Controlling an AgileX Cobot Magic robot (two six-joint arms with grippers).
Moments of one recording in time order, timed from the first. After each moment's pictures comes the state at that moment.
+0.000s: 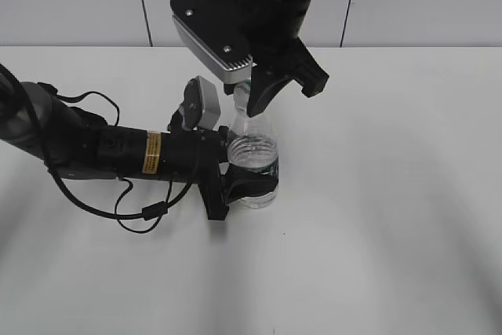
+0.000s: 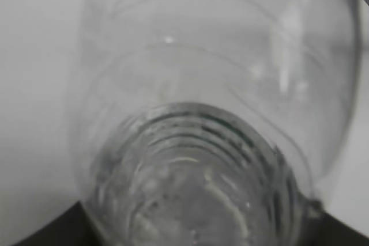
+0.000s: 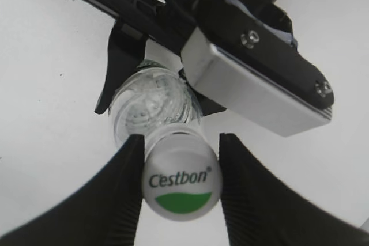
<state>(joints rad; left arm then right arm) -0.38 2.24 -1.05 1.29 -1.02 -0.55 0.69 2.05 -1.87 0.17 1.24 -1.79</state>
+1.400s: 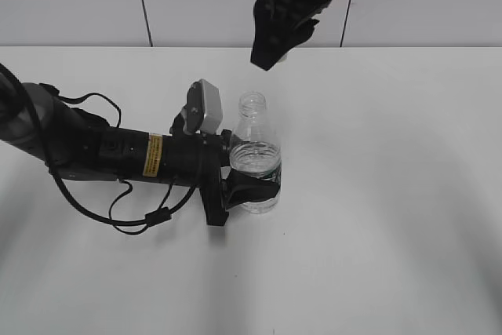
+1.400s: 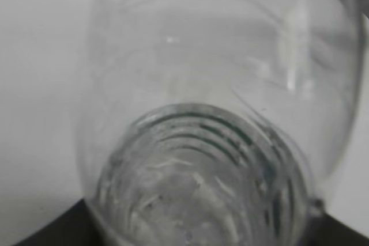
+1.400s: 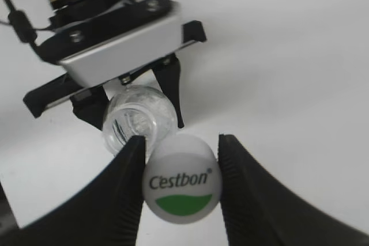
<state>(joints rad) -0.39 2.24 -1.05 1.31 -1.03 -0.55 0.61 1.96 -1.87 0.22 1.23 -0.88</state>
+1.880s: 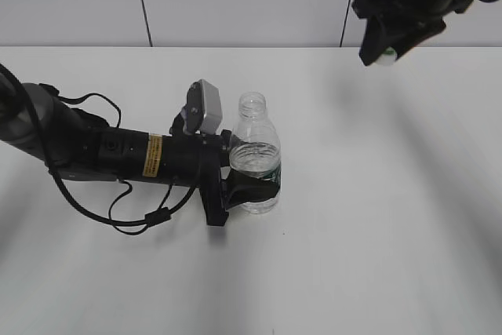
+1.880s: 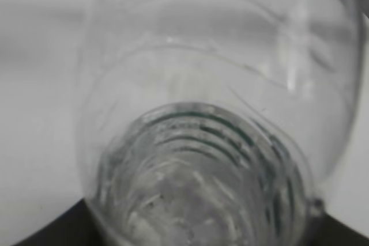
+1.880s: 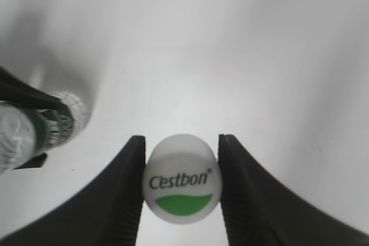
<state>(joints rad) -0.39 2.24 -1.05 1.31 -1.03 -0.55 0.26 1.96 -1.75 0.24 1.18 -0.29</state>
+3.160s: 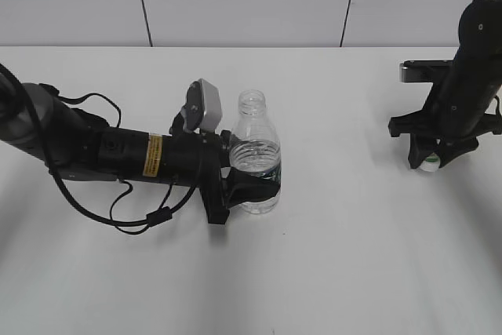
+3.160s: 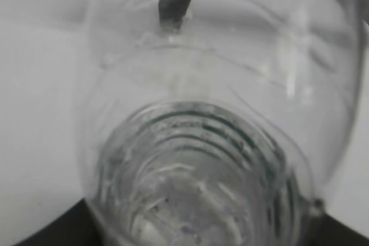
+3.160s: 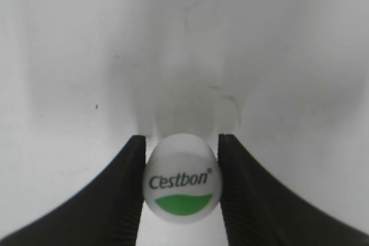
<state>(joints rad) -0.39 2.24 -1.05 1.31 -1.03 -0.58 0.13 2.08 -1.31 0.02 0.78 -0.03</state>
